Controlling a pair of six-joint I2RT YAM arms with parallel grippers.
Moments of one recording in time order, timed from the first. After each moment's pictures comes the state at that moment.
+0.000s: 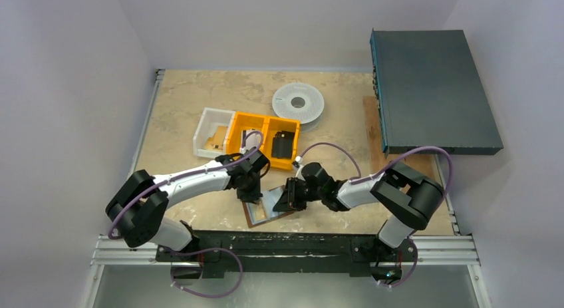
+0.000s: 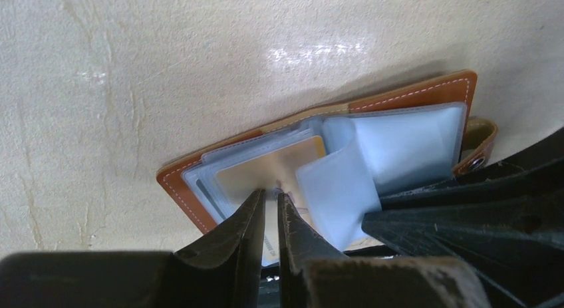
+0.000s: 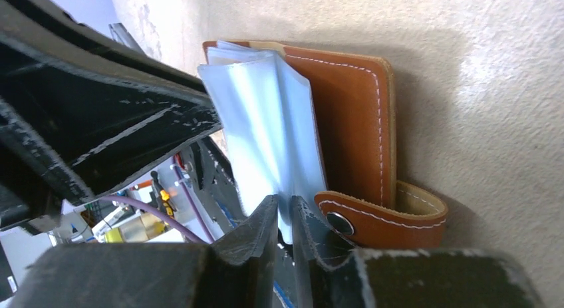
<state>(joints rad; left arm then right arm) -0.80 1.43 0.79 -0.64 -0.01 -0.85 0.89 1.66 0.49 0.51 -0.44 1.11</state>
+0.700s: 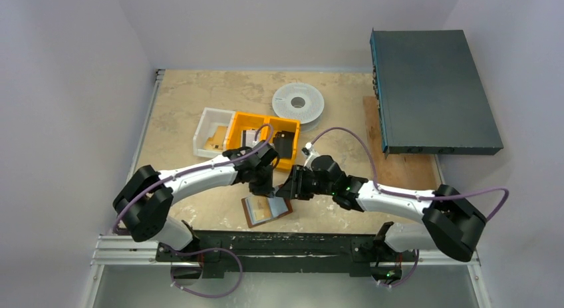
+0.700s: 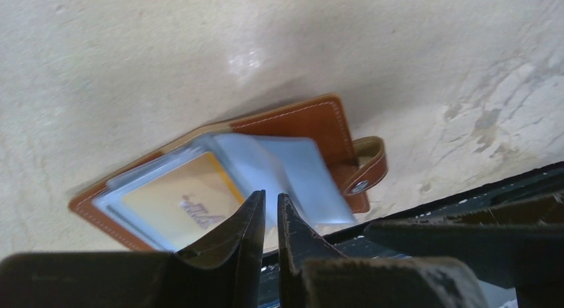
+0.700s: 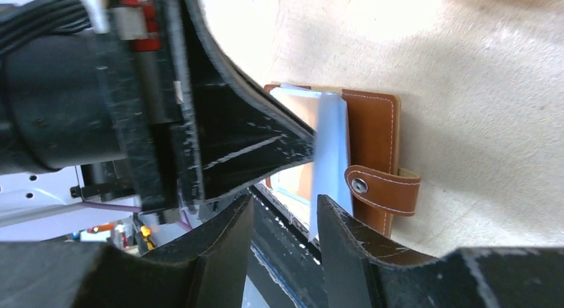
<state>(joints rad) -0.84 1.49 0.91 -0.60 0.05 -0.83 0.90 1.30 0.53 0.20 -0.24 0.99</state>
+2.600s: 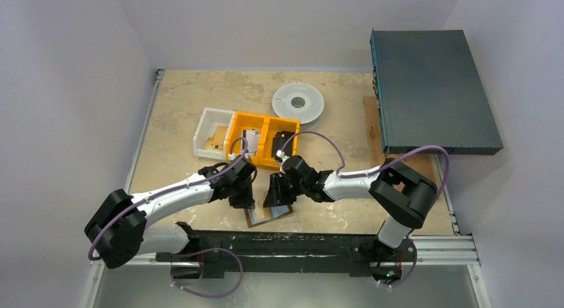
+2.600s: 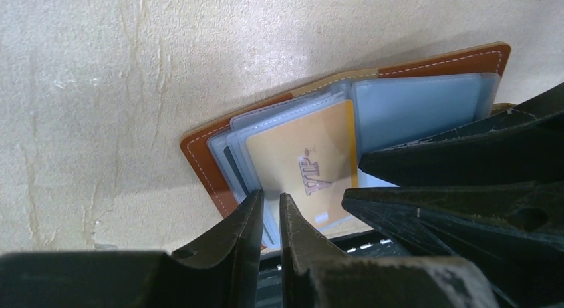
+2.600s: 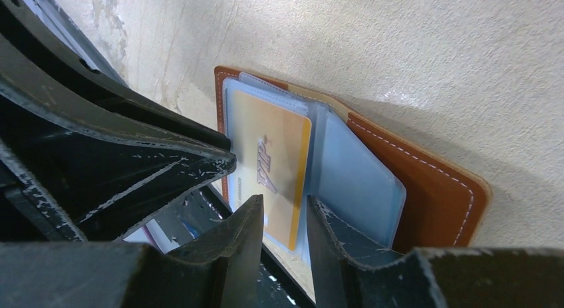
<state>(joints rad) -0.77 1.23 0.63 -0.58 0.02 -0.88 0.97 1.67 0.74 0.18 -0.29 0.88</state>
